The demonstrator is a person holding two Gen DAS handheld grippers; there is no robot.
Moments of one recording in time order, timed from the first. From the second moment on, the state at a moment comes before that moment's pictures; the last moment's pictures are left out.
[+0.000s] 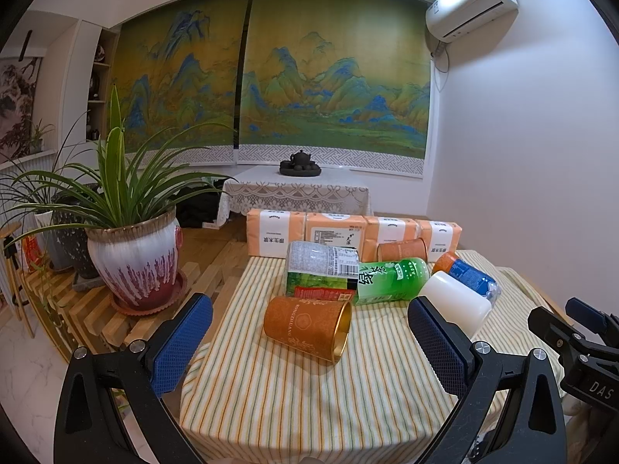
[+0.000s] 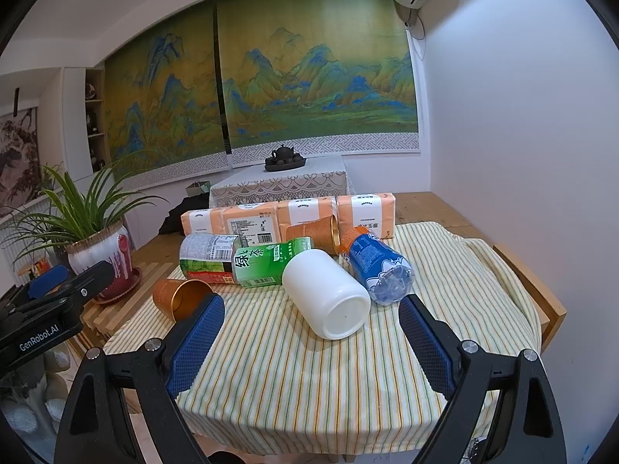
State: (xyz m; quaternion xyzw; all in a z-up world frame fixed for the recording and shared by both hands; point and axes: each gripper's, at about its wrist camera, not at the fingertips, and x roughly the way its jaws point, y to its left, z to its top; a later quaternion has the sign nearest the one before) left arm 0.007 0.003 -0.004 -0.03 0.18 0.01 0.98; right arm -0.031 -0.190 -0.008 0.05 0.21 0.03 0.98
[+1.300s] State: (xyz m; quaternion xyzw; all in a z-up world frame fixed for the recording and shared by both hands) left arm 0.015 0.065 -0.036 -0.03 0.22 0.04 0.97; right arm 0.065 -0.148 -0.005 -0.03 0.27 0.18 0.95
